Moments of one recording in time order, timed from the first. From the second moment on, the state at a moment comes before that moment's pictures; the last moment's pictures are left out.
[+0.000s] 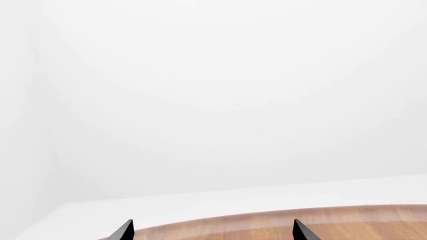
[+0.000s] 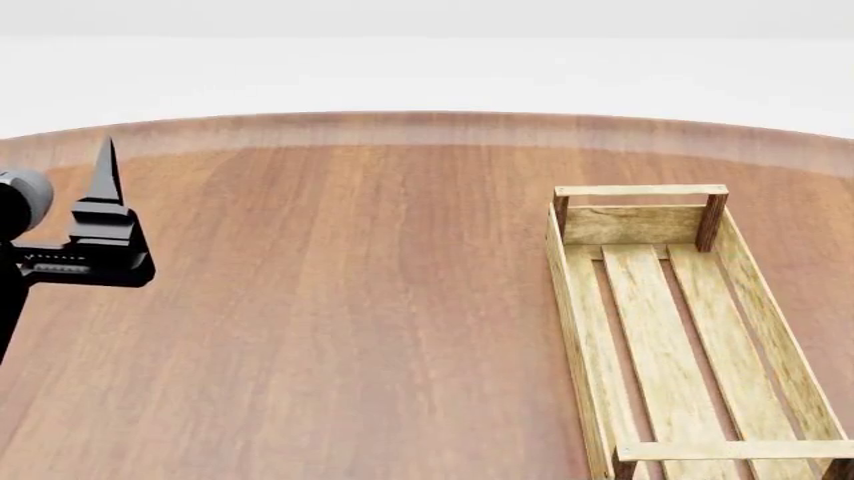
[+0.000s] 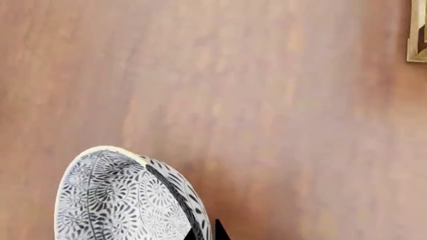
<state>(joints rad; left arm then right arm) -0.62 -0.30 0.13 0.55 -0.34 -0.90 -0.31 0.43 0.51 -0.45 0.02 1.21 1.13 0.43</state>
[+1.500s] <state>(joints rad) -0.65 -0.32 0.15 0.55 -0.36 -0.90 -0.32 0.92 0.26 -0.53 0.34 1.14 1.05 0.24</state>
